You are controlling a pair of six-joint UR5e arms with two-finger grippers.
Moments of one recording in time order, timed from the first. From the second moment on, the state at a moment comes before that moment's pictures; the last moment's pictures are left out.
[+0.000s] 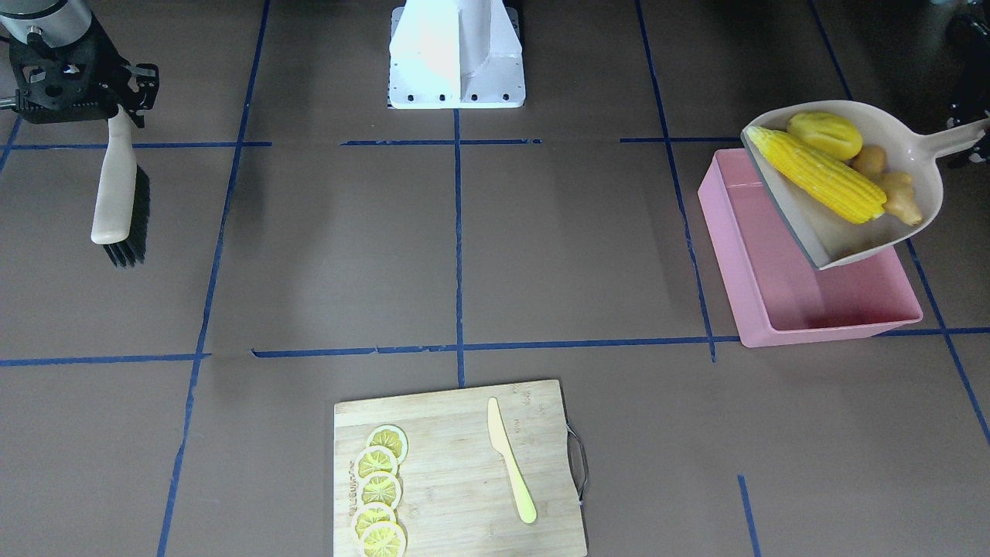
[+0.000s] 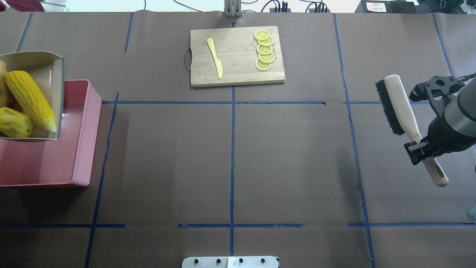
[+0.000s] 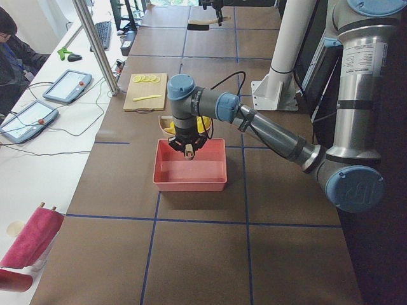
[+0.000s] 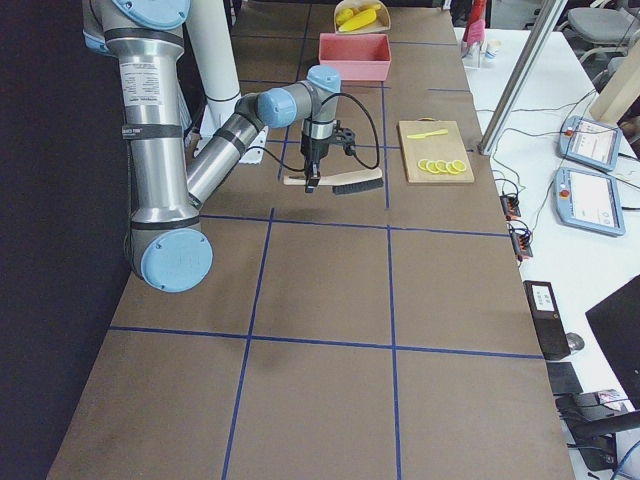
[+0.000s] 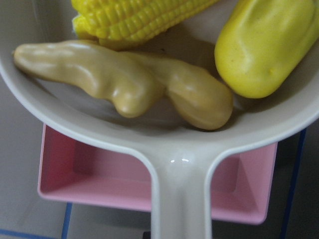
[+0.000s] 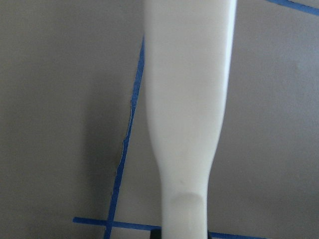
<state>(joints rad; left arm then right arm) -1.41 -1.57 -2.04 -1.27 -2.34 1.16 0.84 -1.49 2.35 -2.08 2.10 0.59</state>
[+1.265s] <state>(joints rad) -1.51 -1.52 -1.97 -1.34 -2.13 1.30 0.89 -1.53 2.31 -2.08 2.09 0.53</state>
